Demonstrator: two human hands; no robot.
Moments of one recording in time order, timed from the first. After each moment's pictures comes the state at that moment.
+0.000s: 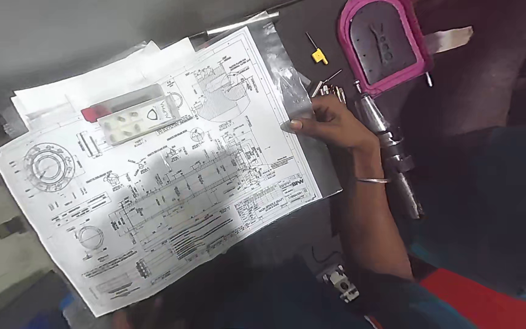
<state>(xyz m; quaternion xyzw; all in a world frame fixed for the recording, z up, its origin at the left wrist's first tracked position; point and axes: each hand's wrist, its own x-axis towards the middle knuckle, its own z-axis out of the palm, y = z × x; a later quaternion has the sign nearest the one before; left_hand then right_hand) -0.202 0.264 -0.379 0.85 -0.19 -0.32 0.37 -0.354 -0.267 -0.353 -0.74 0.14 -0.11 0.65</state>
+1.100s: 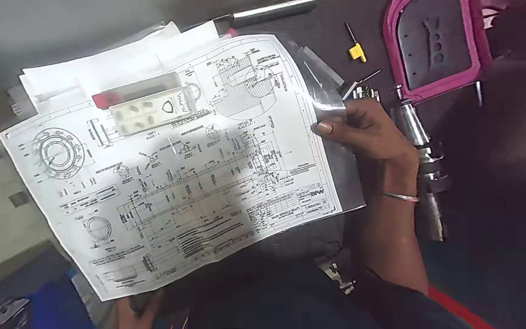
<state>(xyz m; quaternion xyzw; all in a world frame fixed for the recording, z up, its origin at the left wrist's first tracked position) -0.206 0.265 -0.378 0.83 -0.13 -0.34 0.43 -0.352 -0.273 -0.353 -0.74 0.14 -0.10 0.65</state>
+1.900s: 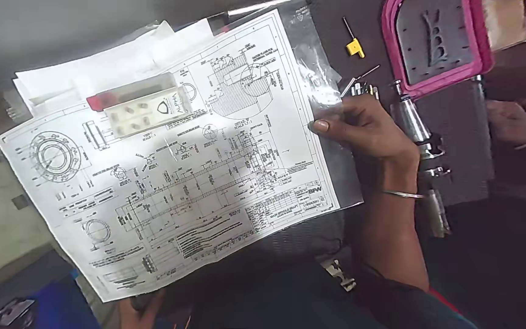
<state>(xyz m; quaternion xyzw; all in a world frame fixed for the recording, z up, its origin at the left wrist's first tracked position) -0.208 0.261 -0.376 0.83 -0.09 -0.34 0.43 -0.352 -0.273 -0.352 -0.74 0.14 -0.09 0.65</state>
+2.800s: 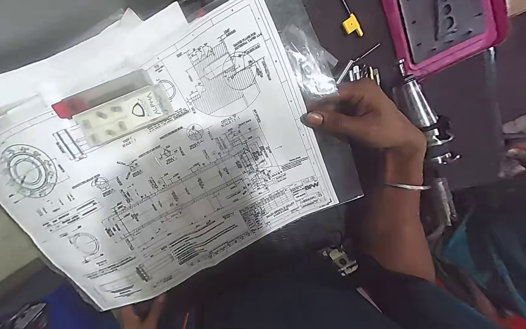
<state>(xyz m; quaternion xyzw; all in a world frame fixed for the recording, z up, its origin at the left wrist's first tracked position) -0.208 0.255 -0.373 0.82 -0.12 -0.33 0.45 -0.355 -0.269 -0.350 -0.74 0.14 -0.09 0.65</state>
